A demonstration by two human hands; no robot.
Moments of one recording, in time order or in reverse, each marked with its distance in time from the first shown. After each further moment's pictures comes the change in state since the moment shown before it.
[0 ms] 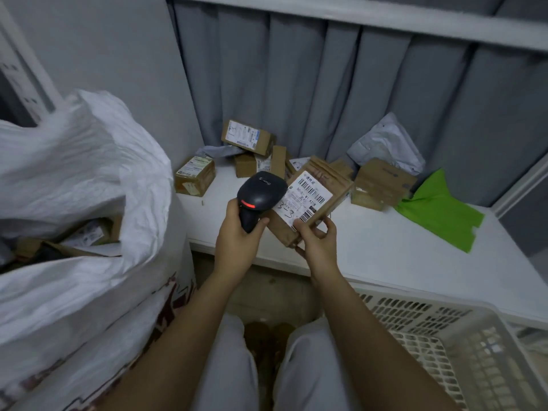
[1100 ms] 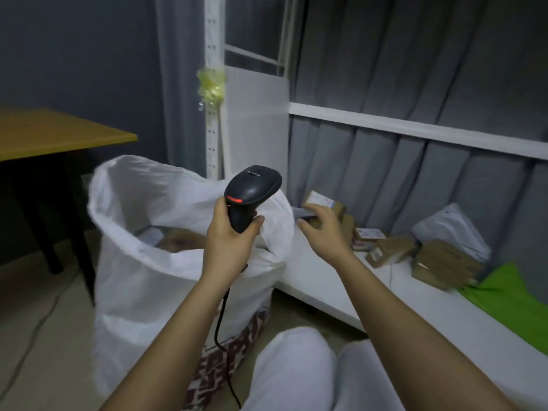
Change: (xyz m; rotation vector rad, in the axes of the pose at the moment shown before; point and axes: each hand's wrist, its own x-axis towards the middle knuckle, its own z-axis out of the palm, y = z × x) left_hand -0.111 0.130 -0.215 -0.031 0.431 0.127; right_hand -0.151 -0.122 0.125 -0.677 -0.465 -0.696
